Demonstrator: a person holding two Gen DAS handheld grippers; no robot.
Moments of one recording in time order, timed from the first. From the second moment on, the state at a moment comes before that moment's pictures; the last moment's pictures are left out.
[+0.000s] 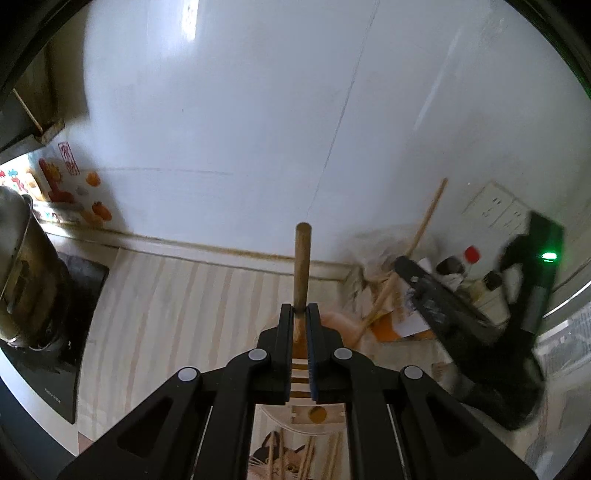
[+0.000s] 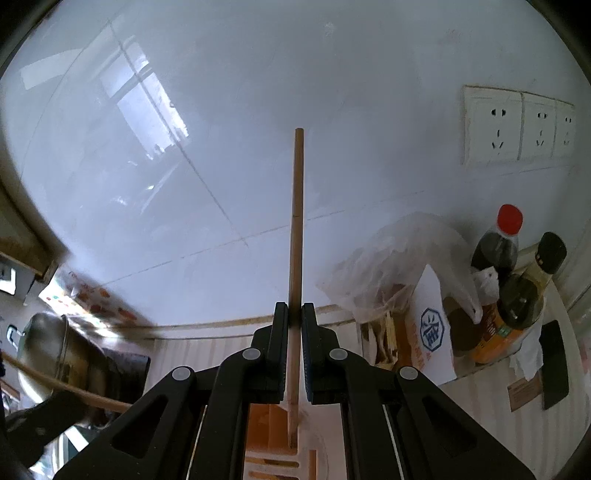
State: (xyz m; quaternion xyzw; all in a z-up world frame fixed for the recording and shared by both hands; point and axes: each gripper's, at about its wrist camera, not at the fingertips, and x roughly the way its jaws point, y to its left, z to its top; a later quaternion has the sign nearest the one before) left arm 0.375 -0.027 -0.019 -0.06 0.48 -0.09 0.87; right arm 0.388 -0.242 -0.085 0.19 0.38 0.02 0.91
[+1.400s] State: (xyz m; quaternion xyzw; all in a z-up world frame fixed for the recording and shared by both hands) left arm 0.277 0.018 -0.138 0.03 0.54 0.00 0.84; right arm 0.213 -0.278 -0.134 0.20 0.44 -0.03 0.87
